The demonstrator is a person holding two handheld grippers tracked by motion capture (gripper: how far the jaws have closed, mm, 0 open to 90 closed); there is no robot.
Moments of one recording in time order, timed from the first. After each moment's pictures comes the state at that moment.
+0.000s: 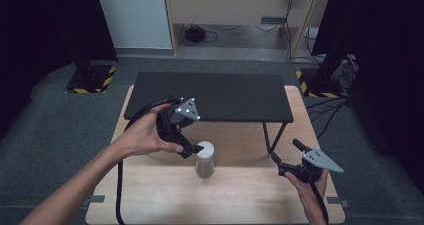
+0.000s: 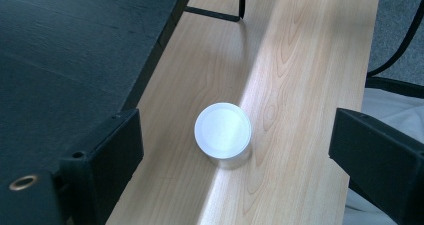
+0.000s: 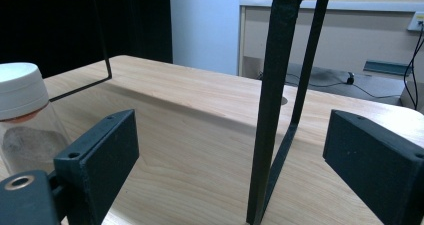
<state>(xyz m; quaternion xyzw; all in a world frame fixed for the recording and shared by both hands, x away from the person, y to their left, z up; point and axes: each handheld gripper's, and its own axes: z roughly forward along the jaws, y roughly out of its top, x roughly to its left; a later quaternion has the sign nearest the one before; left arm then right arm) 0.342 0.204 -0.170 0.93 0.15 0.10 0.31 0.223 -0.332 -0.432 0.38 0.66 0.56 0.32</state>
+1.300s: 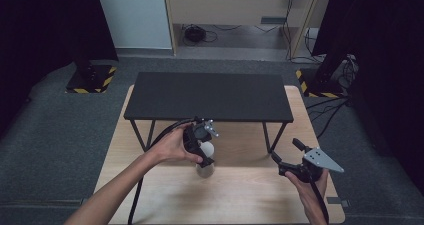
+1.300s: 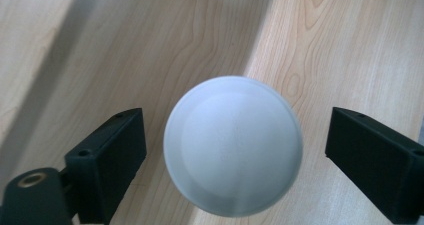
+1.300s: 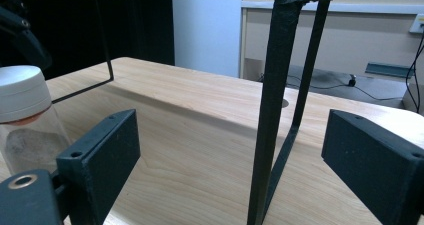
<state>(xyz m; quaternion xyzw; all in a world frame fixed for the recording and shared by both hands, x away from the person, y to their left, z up) 0.393 0.145 -0.267 0.96 0.17 0.06 0.23 0.223 -0.333 -0.431 0.38 0.66 0.56 0.32</state>
